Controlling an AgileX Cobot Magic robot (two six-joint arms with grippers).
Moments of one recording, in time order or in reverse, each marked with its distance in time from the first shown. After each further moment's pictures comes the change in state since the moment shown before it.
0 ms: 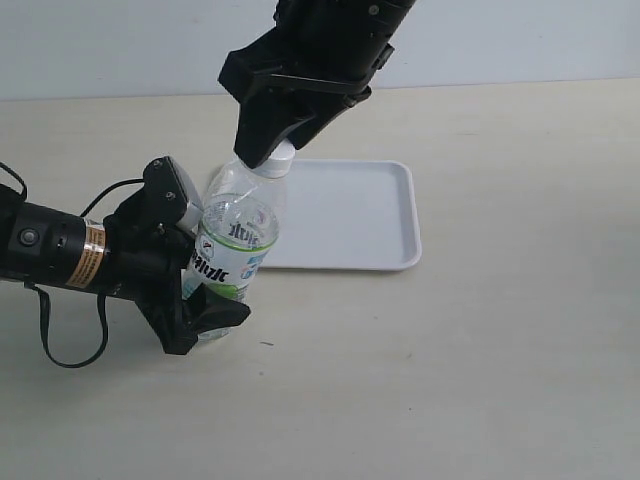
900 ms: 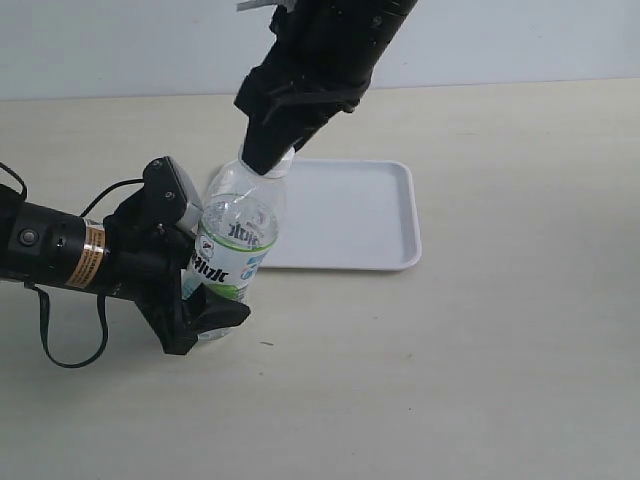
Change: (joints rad) left arm 0.000 0.000 0.000 0.004 0.000 -0.002; right arm 0.000 0.013 0.000 -0.004 0.000 -0.169
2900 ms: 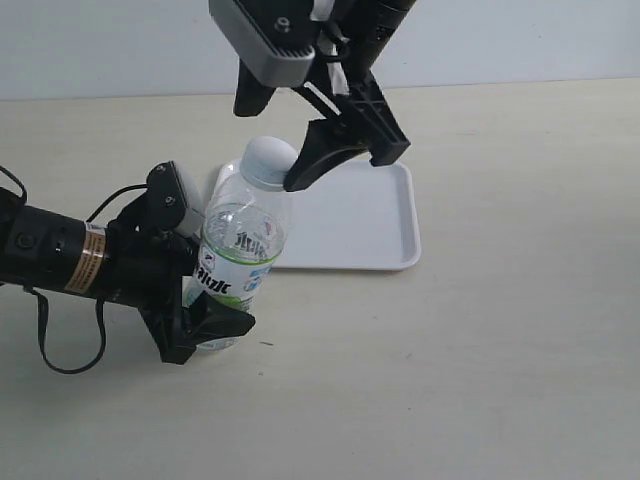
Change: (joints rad) left arm 0.000 0.003 0.000 0.035 -0.069 -0.009; right arm 0.000 -0.002 0.000 0.001 -0.009 -1.099
